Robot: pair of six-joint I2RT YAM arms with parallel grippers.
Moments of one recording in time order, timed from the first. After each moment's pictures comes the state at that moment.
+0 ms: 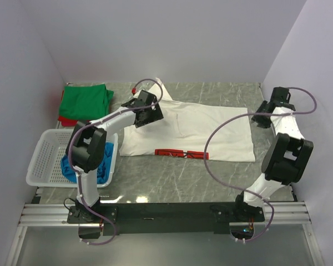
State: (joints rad) left arm -0.49 1.94 1.44 -0.38 -0.19 -0.77; right arm -0.37 1.72 1.34 -0.63 -0.05 0.31
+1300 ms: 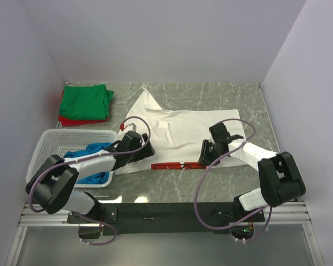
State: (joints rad) left arm -0.64 1.41 0.61 -0.01 -0.15 -0.87; right arm 0.33 1.45 0.71 -0.47 -0.22 0.54
